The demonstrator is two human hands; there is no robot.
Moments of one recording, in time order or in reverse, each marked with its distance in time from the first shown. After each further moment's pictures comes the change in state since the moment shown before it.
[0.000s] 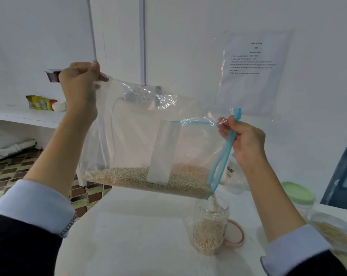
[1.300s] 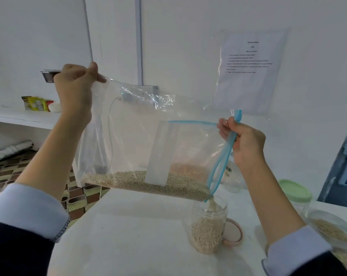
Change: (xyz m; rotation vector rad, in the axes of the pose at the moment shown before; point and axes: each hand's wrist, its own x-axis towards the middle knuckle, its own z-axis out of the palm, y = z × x) left_hand 0.008 -0.012 -0.005 0.119 -0.043 0.075; right_hand -0.005 0.001 -0.001 0.013 0.083 -0.003
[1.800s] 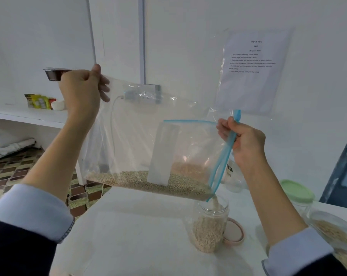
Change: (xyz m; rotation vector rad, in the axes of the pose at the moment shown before) left_hand -0.010 -0.005 0.001 0.117 0.019 0.078; right_hand 0.000 0.001 0.000 -0.011 -0.010 0.021
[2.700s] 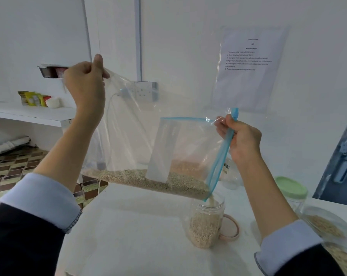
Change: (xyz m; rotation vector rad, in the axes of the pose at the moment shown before) left_hand 0.001 0.004 0.022 -0.127 0.073 -0.012; right_hand 0.002 0.001 0.001 0.023 -0.015 0.008
